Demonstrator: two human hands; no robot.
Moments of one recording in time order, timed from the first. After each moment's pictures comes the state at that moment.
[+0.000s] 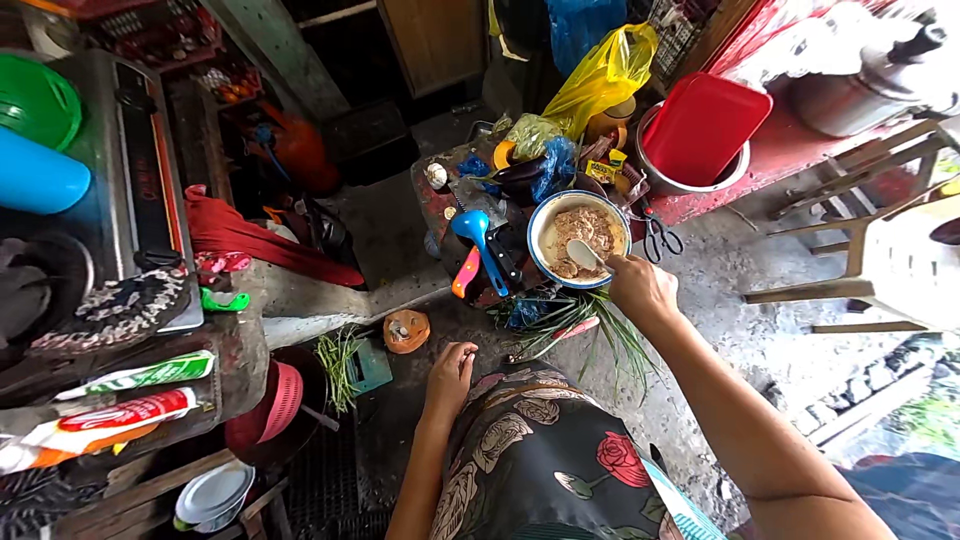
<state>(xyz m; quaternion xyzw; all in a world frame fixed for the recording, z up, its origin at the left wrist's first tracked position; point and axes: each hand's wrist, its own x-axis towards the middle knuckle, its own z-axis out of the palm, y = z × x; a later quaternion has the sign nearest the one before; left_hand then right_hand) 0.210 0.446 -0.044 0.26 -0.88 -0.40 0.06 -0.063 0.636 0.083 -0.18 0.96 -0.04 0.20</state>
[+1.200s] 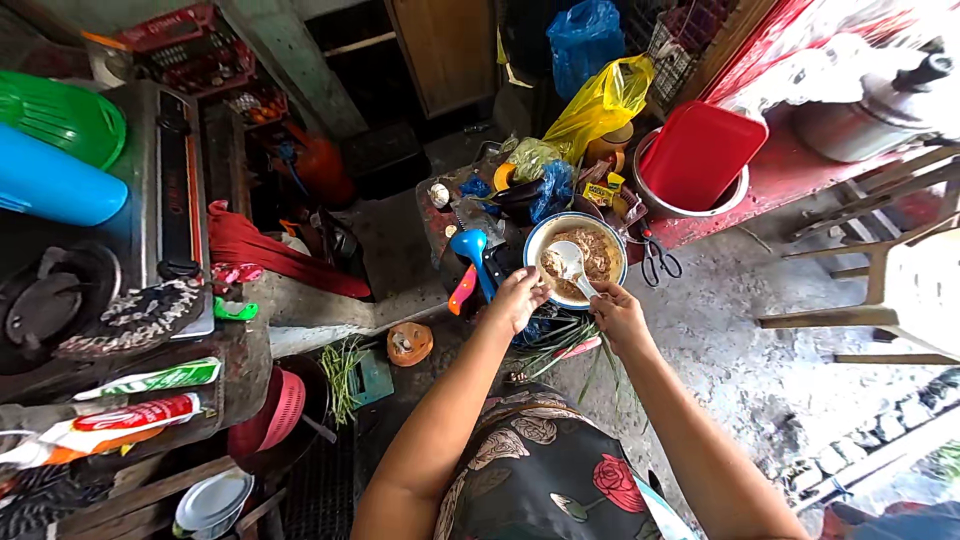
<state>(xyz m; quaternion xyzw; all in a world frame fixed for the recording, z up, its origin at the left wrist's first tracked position) 0.000 0.475 0.037 0.37 -0.43 -0.82 0.00 -0.062 0.649 0.016 0.03 0.74 -0.61 0.27</state>
